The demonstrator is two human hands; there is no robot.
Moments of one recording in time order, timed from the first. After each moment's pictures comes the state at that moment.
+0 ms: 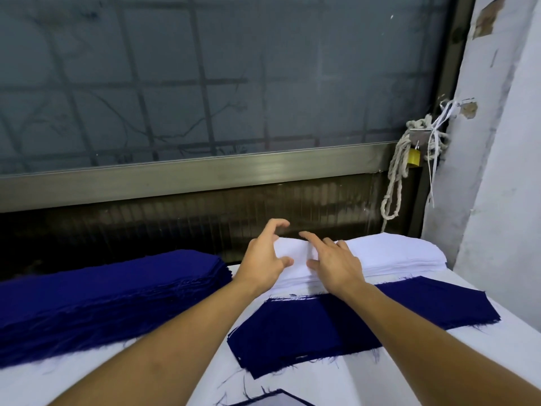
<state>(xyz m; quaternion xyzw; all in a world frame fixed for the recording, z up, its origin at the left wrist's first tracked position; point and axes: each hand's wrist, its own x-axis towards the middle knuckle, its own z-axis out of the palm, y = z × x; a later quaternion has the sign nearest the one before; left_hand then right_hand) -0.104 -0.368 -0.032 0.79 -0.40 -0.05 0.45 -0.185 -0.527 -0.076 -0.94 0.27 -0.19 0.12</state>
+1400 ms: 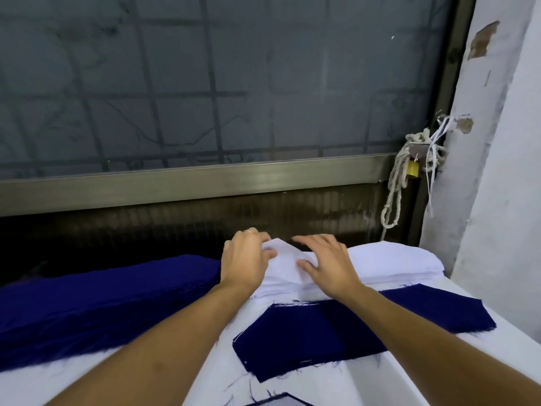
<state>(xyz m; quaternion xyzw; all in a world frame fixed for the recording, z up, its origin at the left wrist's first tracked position) -0.088 -0.345 -0.011 0.87 -0.38 0.17 0.25 -0.185 -0.515 -0.062 -0.94 0.16 -0.28 0.13</state>
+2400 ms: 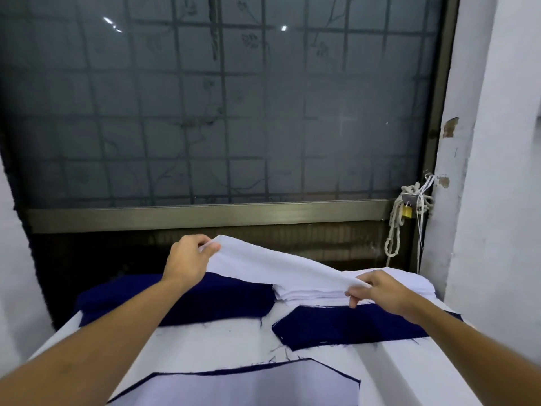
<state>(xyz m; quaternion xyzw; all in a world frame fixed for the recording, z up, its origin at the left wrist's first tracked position) -0.104 -0.124 0.078 0.85 -0.25 0.14 0.44 -0.330 -0.469 0.022 -0.90 0.14 -0.10 0.39</state>
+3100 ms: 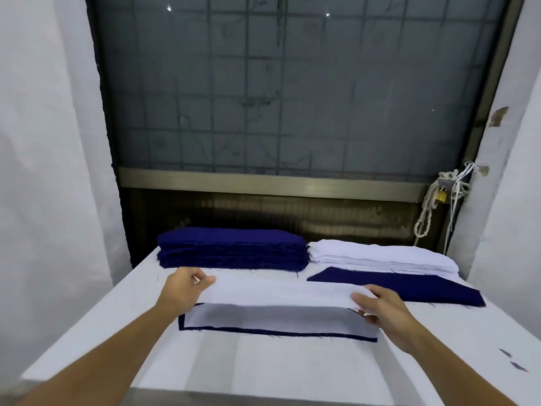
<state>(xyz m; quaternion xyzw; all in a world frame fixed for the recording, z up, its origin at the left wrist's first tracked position) -0.159 0.042 -0.040 0.89 -0.14 0.04 0.42 -0.381 -0.334 -0.048 -0.75 0.20 -0.15 0.62</state>
